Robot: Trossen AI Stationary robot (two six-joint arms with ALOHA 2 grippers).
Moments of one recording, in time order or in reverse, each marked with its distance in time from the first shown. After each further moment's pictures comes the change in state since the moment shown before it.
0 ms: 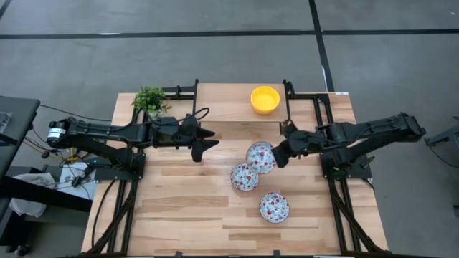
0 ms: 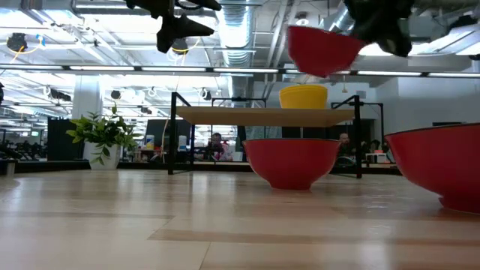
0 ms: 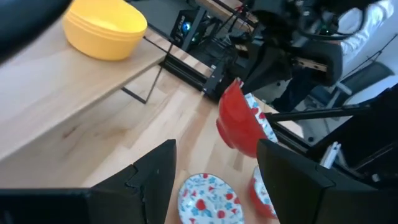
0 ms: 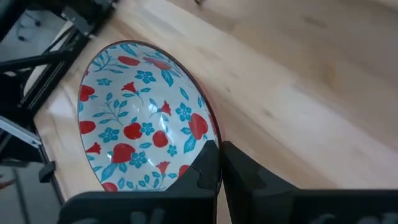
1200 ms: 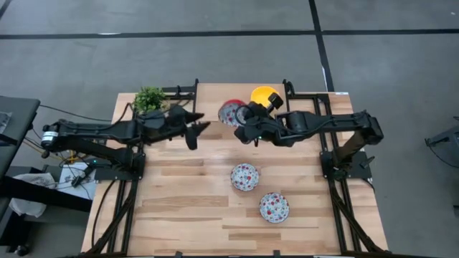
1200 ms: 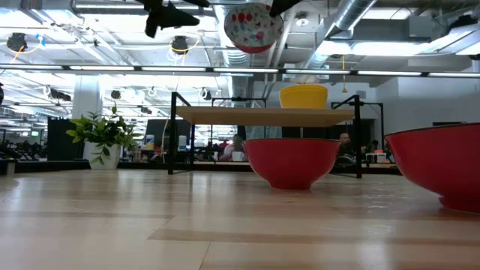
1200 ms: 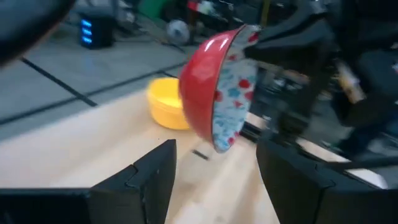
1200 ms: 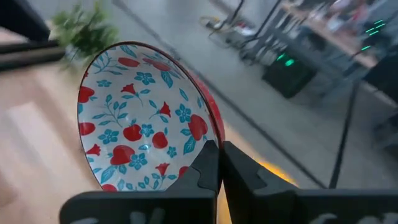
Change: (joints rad) left arm 0.039 -0.121 0.000 0.004 -0.256 0.202; right arm -0.068 0.552 0.739 -0.145 0.700 -0.678
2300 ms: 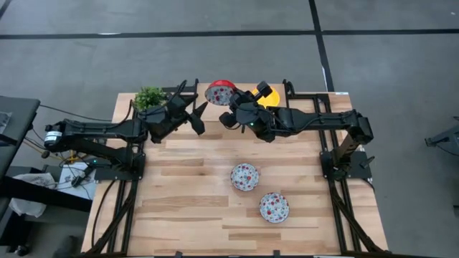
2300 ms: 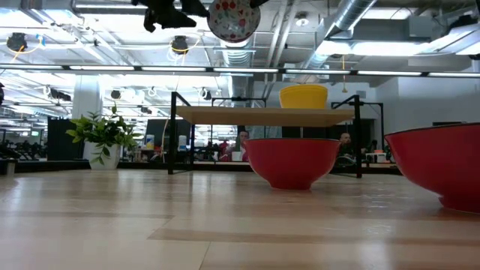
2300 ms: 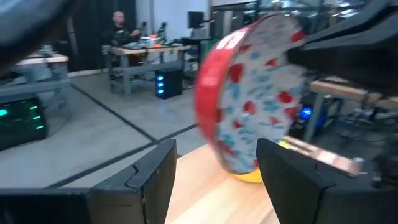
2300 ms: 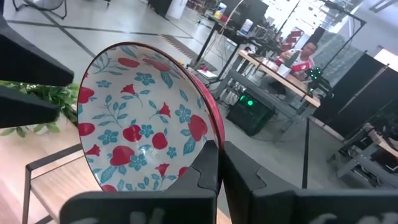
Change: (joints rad) left arm 0.048 0.077 0.000 0.227 -0.257 0.260; right arm -0.071 0.091 0.046 0.418 0.121 -0.367
